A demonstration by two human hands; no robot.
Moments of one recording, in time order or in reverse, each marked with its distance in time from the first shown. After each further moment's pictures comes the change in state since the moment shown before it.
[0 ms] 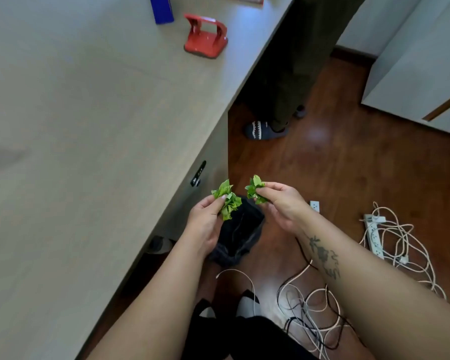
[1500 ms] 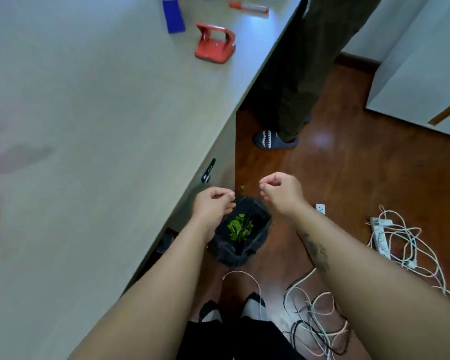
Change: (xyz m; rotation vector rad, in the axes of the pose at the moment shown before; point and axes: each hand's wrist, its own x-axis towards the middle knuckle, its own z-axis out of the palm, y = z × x) left_hand 0.008 0.002 -0.016 0.643 0.083 0.198; right_hand 0.003 0.016 0.008 -0.718 0.191 -0.285
